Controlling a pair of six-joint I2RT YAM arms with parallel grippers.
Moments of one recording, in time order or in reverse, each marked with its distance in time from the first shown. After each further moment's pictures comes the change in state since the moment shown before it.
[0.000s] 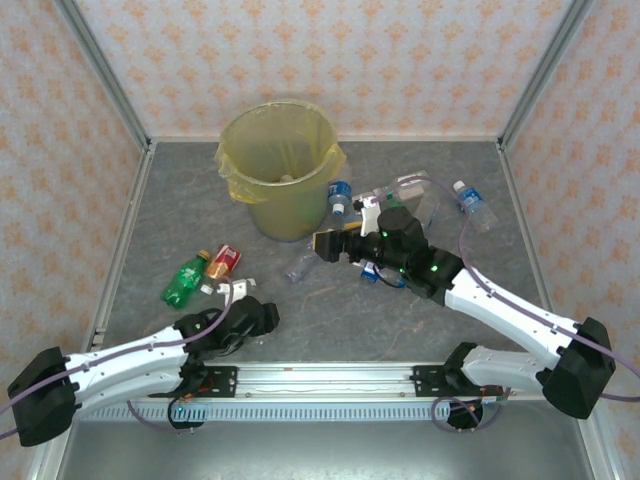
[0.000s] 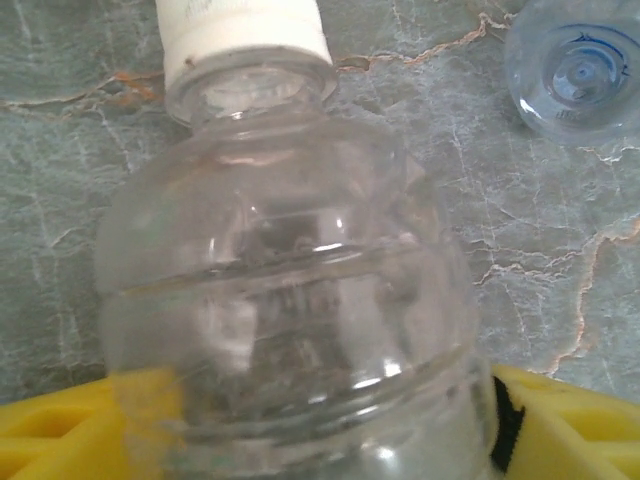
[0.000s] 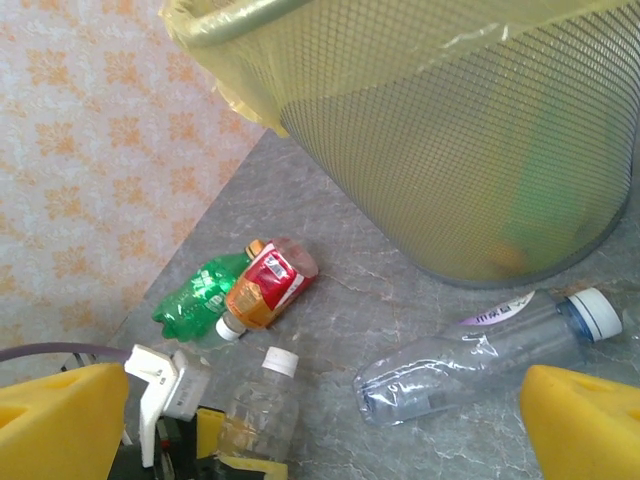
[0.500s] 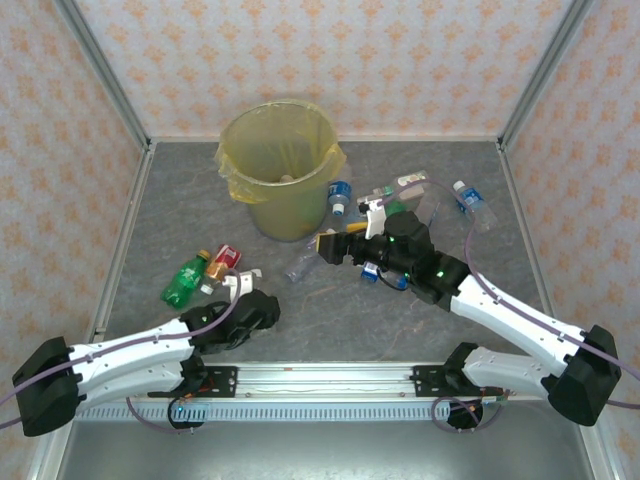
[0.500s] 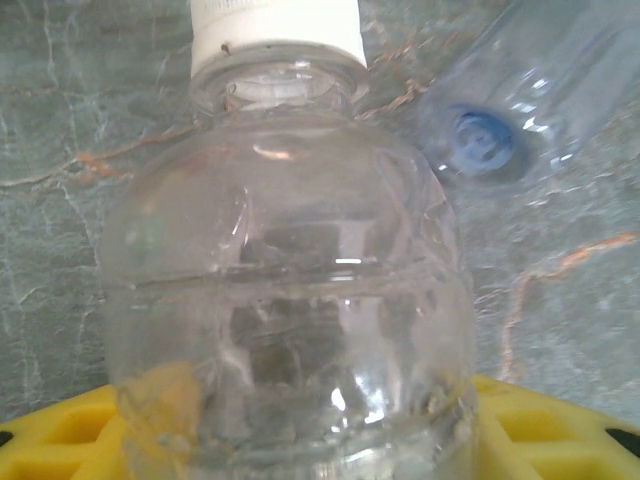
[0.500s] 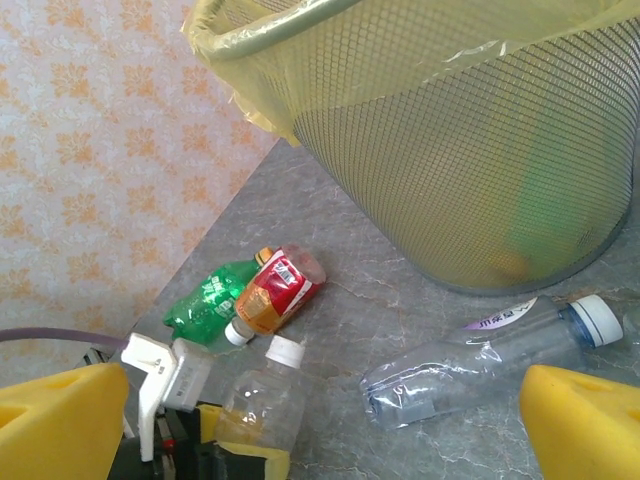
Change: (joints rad) left arm -0.025 0.048 0.111 -0.039 -0.062 0.002; right arm 0.000 -0.048 -0.037 0.025 0.000 0.000
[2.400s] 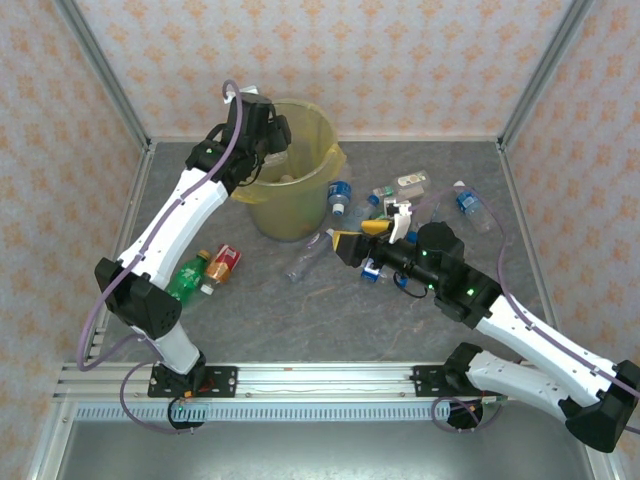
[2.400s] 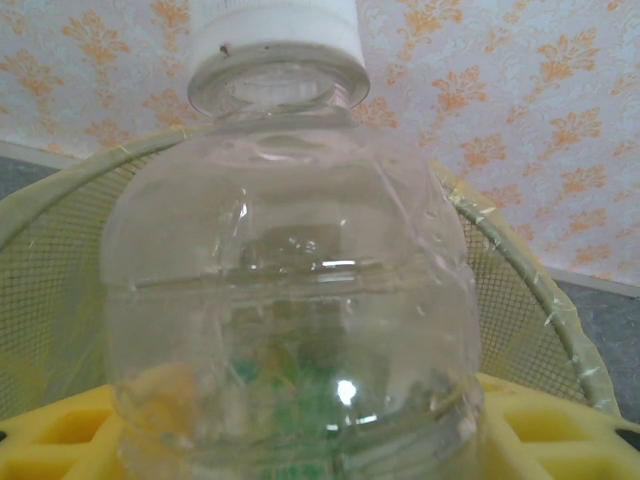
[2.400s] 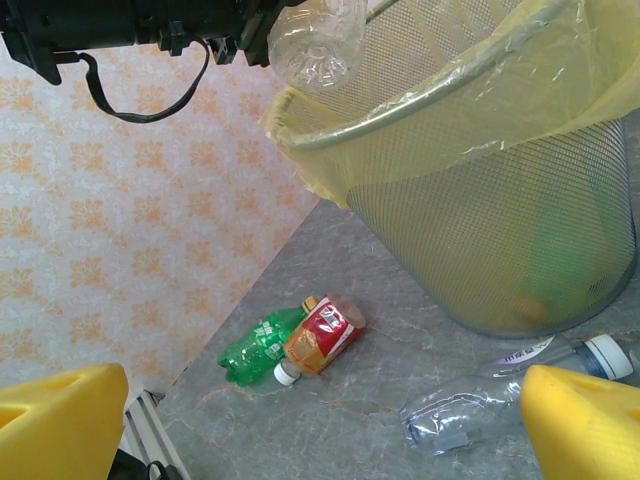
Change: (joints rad) left arm 0.547 0.816 1.475 -0.239 0.095 0.526; right arm 0.000 -0.209 -0.035 -0.016 0.022 0.049
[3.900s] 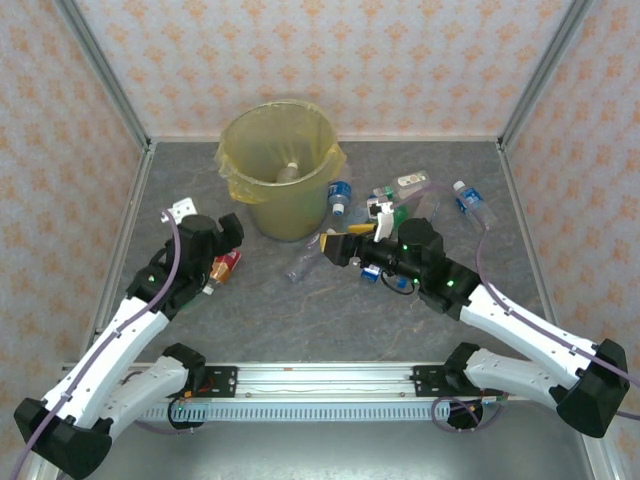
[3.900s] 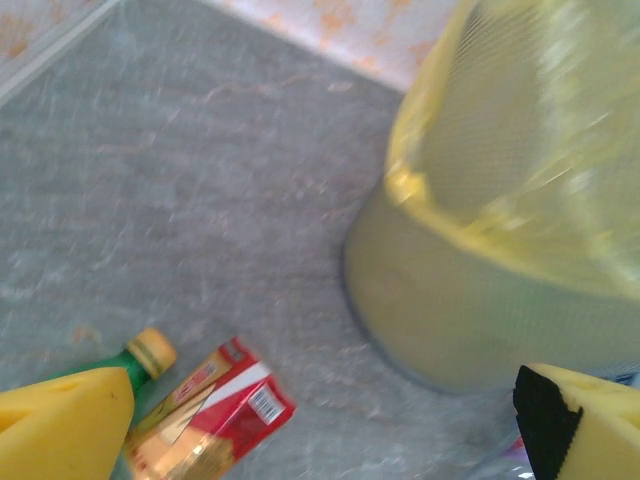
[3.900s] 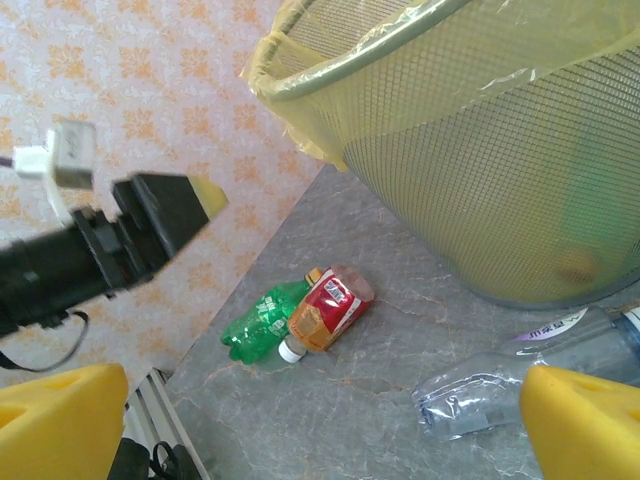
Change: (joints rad) left arm 0.010 -0.853 -1.036 0.087 -0.153 -0.142; right arm 0.003 0.122 -0.020 0.084 -0.058 0.038
